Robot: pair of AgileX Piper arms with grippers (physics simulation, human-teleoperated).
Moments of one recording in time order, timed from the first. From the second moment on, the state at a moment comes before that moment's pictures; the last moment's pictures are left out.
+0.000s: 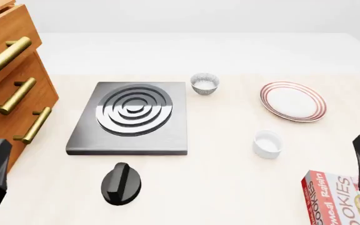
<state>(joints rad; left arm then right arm) 0.00 0.00 0.00 0.00 0.00 0.00 0.01 -0.05 0.04 -0.01</state>
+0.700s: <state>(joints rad) 0.00 0.01 0.00 0.00 0.00 -0.40 0.59 -1.04 0.60 -0.05</state>
